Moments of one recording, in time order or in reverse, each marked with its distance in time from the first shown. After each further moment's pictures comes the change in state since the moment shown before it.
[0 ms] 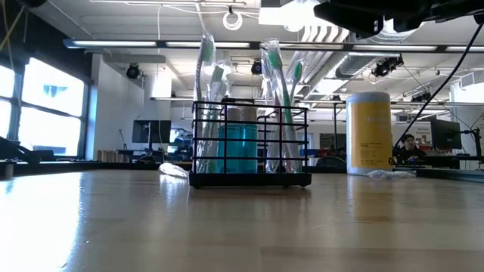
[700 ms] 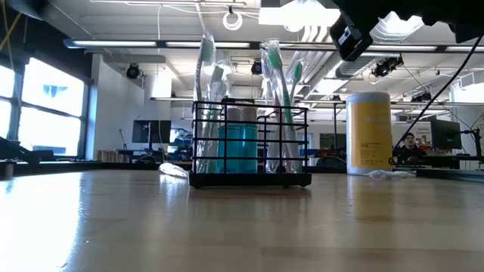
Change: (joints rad) left arm 0.064 0.153 0.003 0.471 -0.644 1.614; right arm -0.140 0.000 0.000 0.076 -0.540 0.589
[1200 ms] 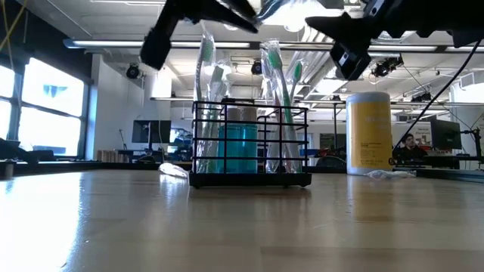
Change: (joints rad) left arm 0.201 0.223 0.118 0.174 -0.122 0.561; right arm -0.027 0.000 0.000 -0.072 0.078 0.122
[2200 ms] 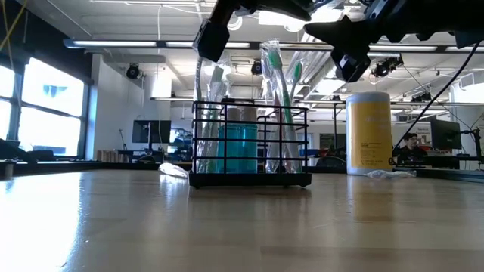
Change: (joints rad) left arm 0.071 0.140 0.184 0.078 0.114 0.156; right arm 0.000 0.000 0.000 -0.031 0.041 -0.047
